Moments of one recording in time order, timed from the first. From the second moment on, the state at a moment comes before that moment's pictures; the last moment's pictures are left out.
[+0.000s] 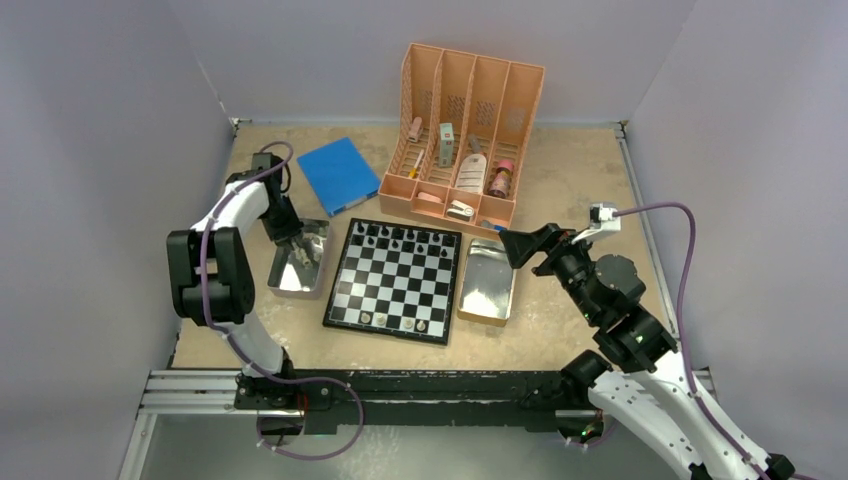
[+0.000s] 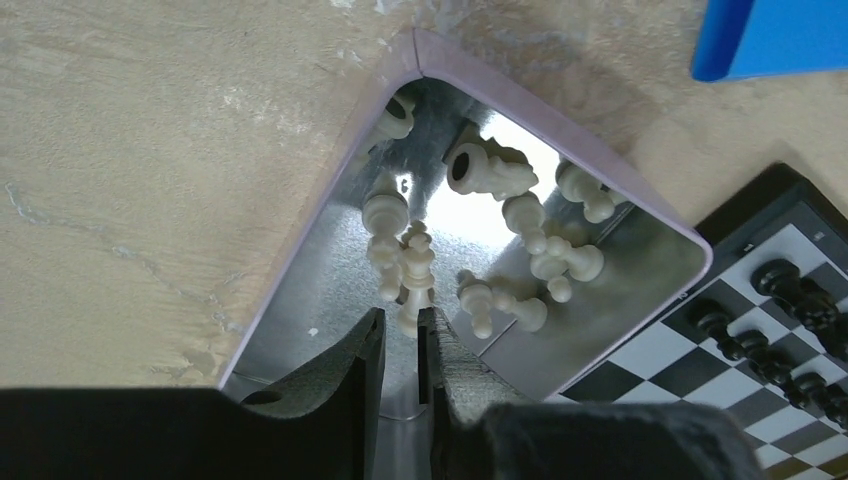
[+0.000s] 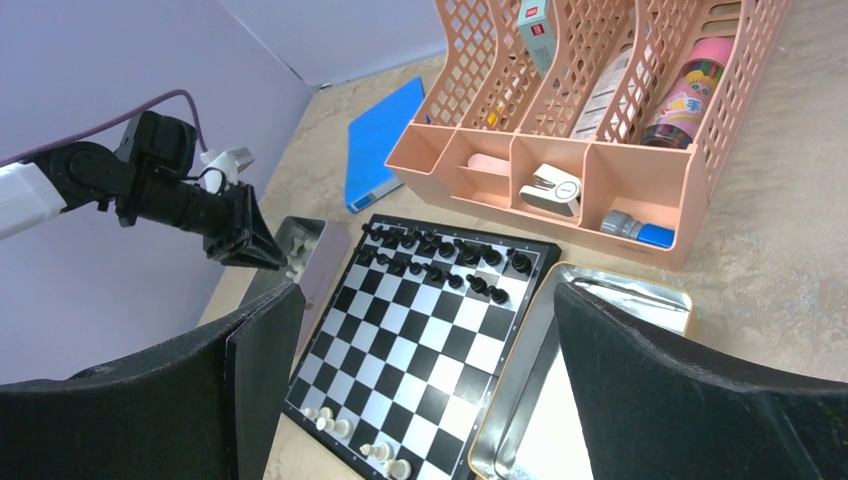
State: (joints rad) left arm 0.08 1.73 1.24 -0.82 -0.02 -0.40; right arm 0.60 0.50 0.66 -0.25 0.18 0.60
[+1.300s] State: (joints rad) left arm 0.08 1.82 1.23 -0.80 -0.03 -0.38; right arm 0.60 0.48 0.66 -0.26 0.16 0.59
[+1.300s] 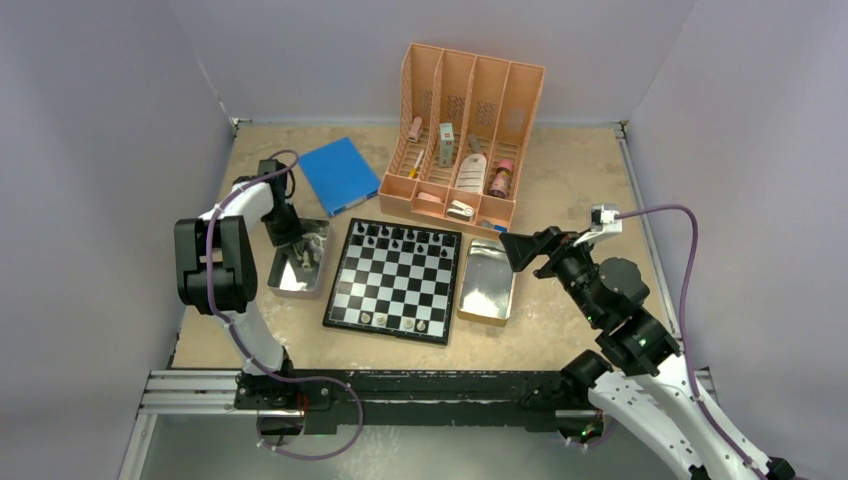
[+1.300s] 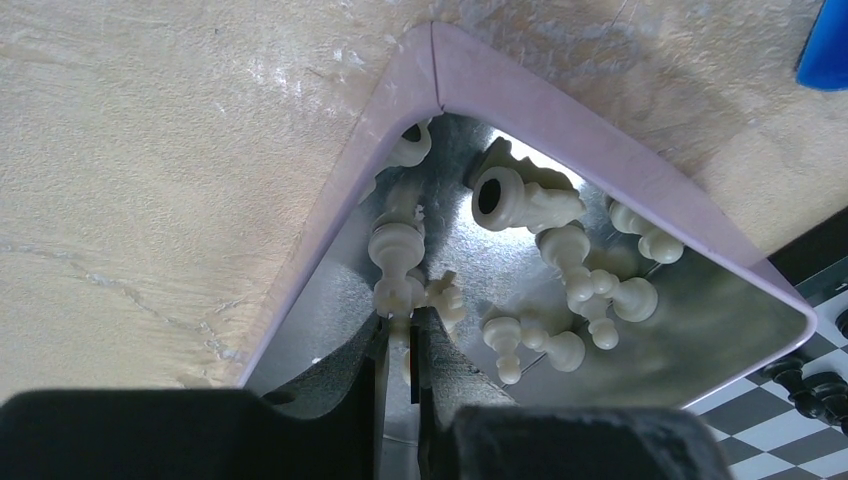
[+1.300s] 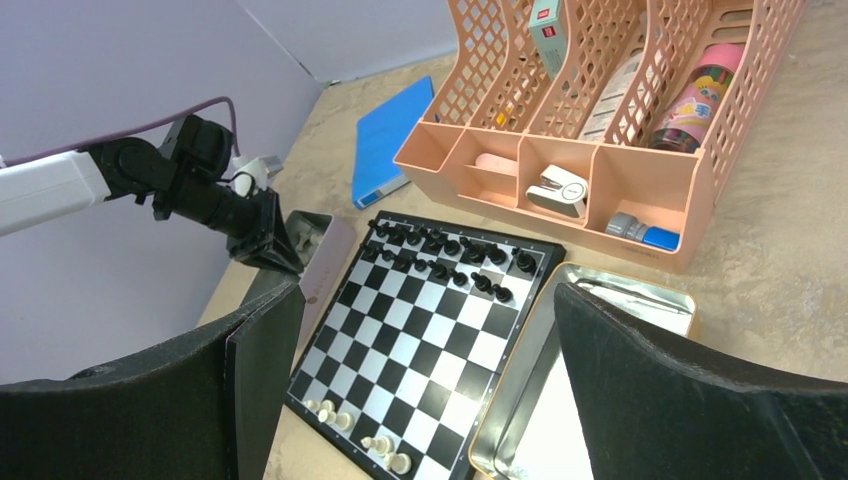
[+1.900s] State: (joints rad) left arm 0.06 1.64 1.23 -0.84 0.02 -0.38; right arm 0.60 0.48 0.66 -0.26 0.17 0.58
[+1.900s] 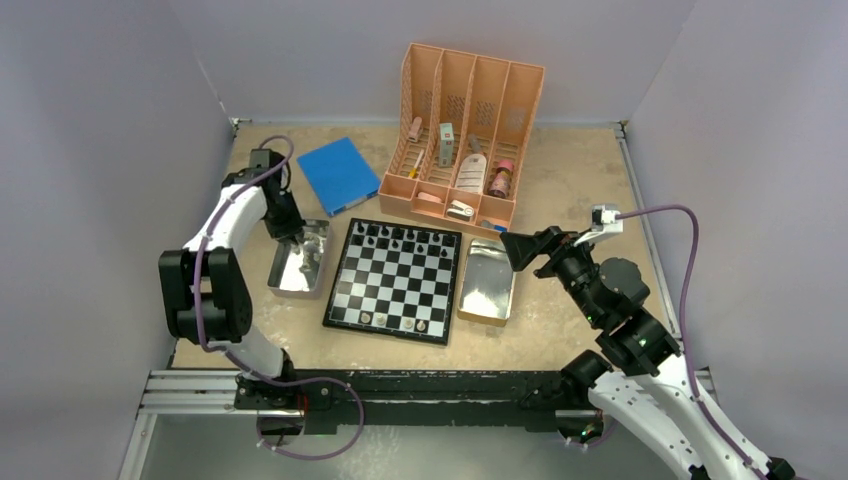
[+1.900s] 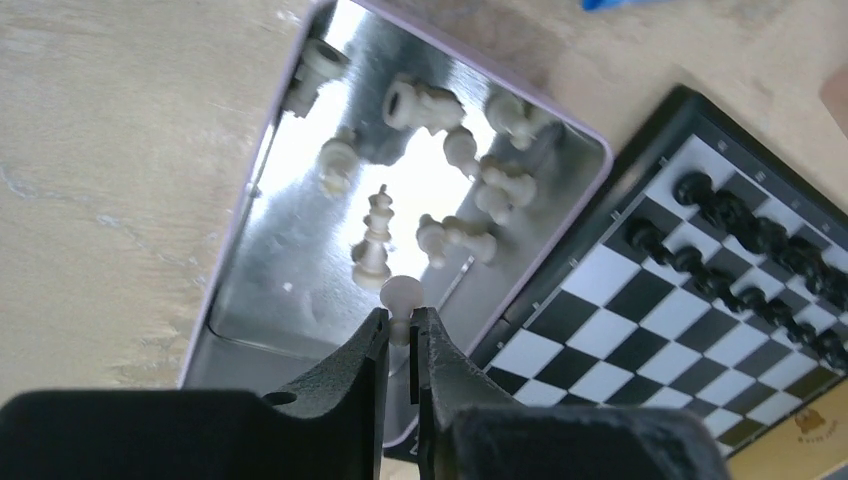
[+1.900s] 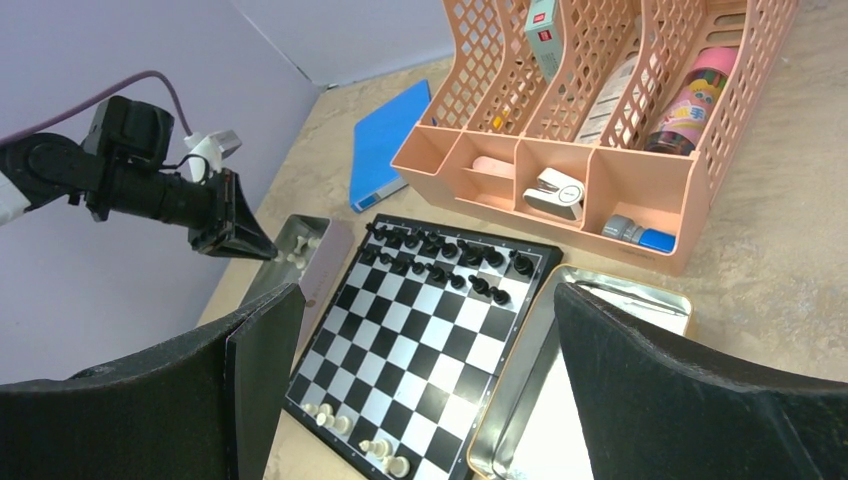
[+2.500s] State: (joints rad) left arm -0.28 1.49 1.23 -0.95 0.02 -0.45; right arm 0.60 0.52 0.66 -0.25 0.20 0.58
